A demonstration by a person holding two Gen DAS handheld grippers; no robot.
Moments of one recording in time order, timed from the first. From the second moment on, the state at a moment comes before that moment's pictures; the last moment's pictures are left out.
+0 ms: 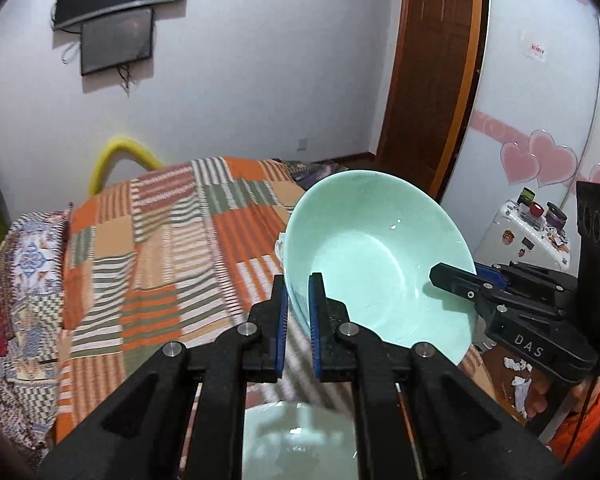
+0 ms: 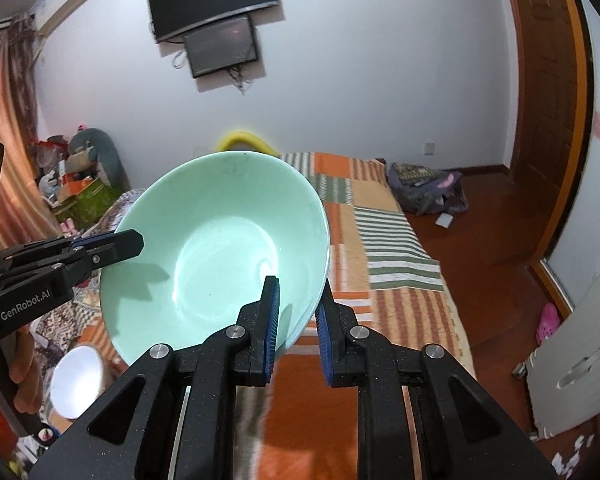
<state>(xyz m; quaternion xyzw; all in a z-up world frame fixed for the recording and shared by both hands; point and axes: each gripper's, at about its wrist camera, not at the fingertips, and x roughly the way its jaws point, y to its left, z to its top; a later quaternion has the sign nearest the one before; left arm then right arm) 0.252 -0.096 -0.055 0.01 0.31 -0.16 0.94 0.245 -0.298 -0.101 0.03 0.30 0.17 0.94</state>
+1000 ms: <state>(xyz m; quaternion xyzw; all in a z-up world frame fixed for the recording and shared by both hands) 0.078 0.148 -0.078 -0.06 0.34 0.03 0.94 0.177 -0.075 -0.140 -0.04 0.32 0.39 0.86</state>
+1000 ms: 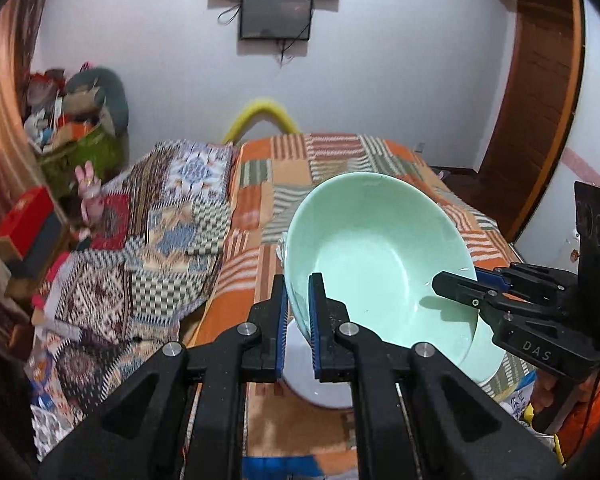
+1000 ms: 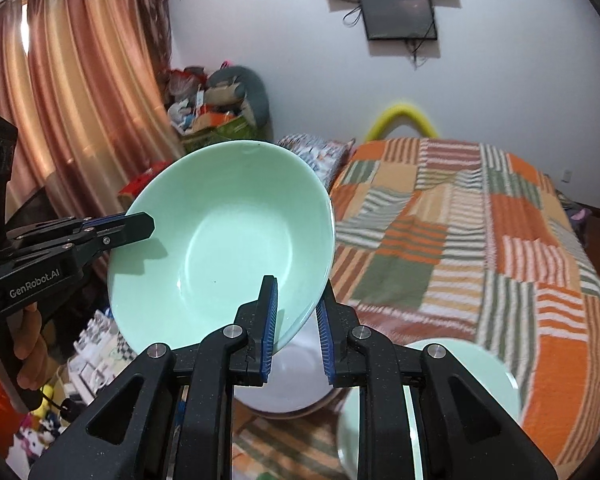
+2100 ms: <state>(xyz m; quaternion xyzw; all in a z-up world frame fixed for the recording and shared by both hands) 0.117 0.169 -0.220 -0.14 0.46 0.02 0.88 0.181 -0.049 -0.228 -0.07 0.44 0.35 0.83</state>
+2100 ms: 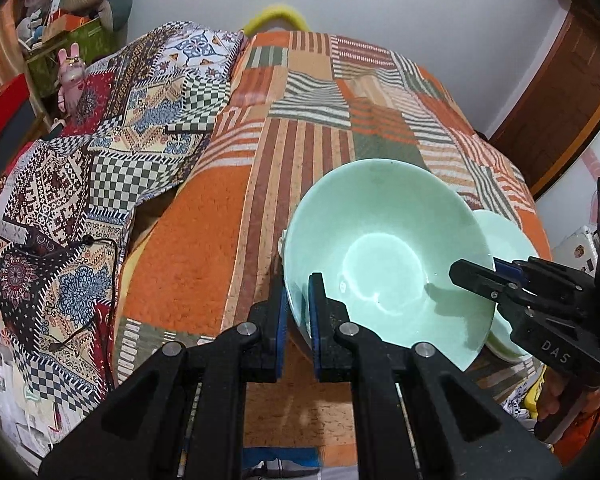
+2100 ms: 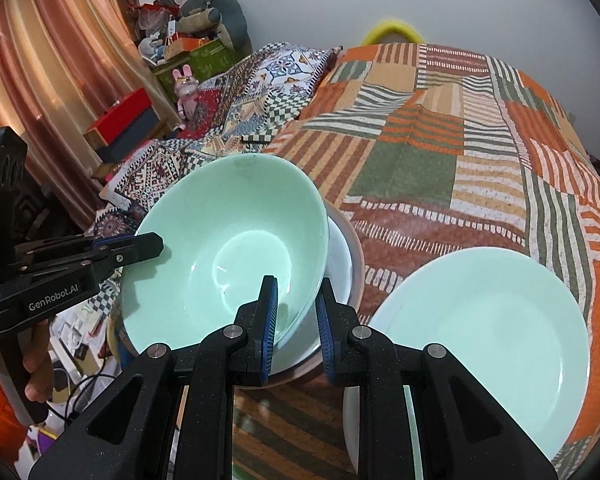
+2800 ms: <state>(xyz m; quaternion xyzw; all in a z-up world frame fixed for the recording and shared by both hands) 0.122 0.166 -0.231 -0.13 0.47 0.04 0.87 0.189 -0.051 -0.238 -0.05 0.45 0.36 0.81</state>
